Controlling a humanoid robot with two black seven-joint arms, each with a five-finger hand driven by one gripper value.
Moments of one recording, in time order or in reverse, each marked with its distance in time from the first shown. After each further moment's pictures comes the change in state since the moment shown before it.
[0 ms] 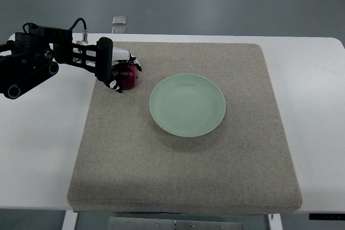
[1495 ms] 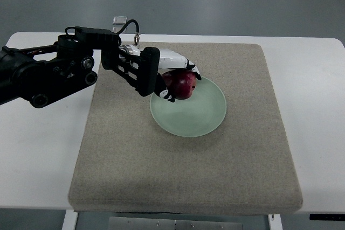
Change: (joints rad) left arm -0.033 -0.107 -0.024 -0.263 -0.001 0.076 0.000; right arm 0.000 0.000 0.000 0.000 0.000 0.000 0.000
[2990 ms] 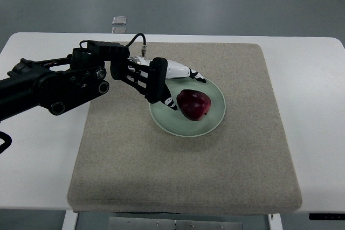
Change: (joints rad) left arm 0.041 -0.069 -0.003 0.135 0.005 0.010 0.003; right arm 0.000 0.000 0.000 0.000 0.000 0.000 0.000
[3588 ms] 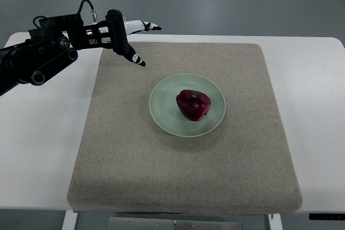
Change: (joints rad) left arm -0.021 0.034 -0.082 0.316 -0.236 0.059 -0.001; right arm 0.000 0.000 0.000 0.000 0.000 0.000 0.000
